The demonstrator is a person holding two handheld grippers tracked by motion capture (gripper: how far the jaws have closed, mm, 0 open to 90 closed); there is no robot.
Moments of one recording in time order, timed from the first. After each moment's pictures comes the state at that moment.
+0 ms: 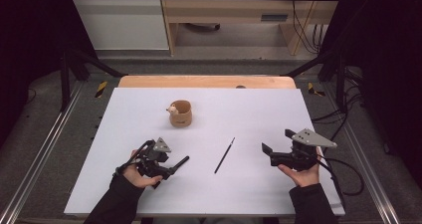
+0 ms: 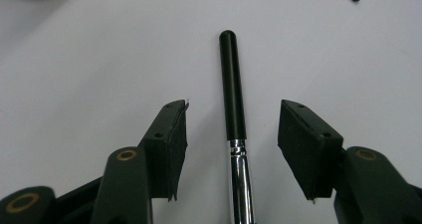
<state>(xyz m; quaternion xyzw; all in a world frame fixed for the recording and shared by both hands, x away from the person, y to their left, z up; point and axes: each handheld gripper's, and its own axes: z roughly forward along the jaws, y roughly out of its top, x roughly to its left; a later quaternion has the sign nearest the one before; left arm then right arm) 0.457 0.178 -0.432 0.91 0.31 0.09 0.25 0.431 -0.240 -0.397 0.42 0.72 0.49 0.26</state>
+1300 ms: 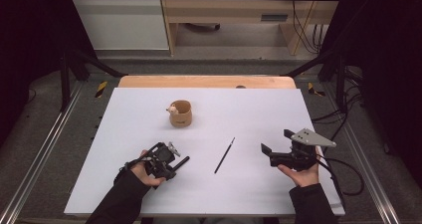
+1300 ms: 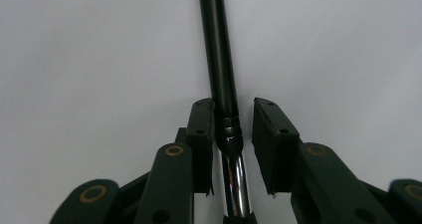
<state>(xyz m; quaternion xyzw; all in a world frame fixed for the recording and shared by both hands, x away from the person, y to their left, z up) 0.464 0.162 -0.446 0.94 0.30 0.04 0.15 0.432 -0.239 -0.397 0.42 0.72 0.49 0.25</state>
